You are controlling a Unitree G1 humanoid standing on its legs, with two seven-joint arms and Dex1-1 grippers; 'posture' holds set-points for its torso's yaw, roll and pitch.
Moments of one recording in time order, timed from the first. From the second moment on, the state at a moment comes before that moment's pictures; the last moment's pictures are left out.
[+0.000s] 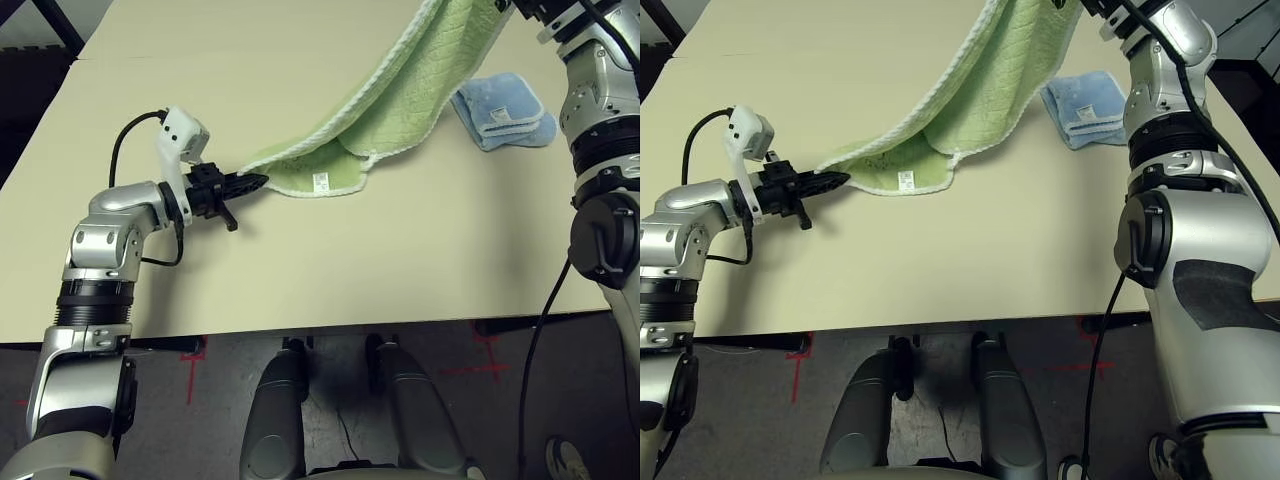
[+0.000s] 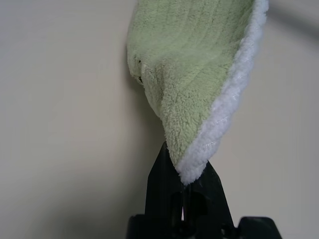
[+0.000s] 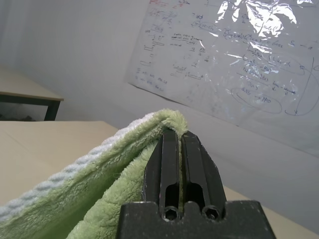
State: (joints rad) left arm -0.65 0.68 0.07 0.22 -0.33 0.47 -1.05; right arm -1.45 -0.50 -0.23 1.18 0.18 -0.56 0.75
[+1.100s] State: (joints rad) left arm -0.66 0.64 0.13 0.20 -0.37 0.42 -0.96; right arm -1.45 -0.49 -0.23 1.18 0.18 -0.55 0.76
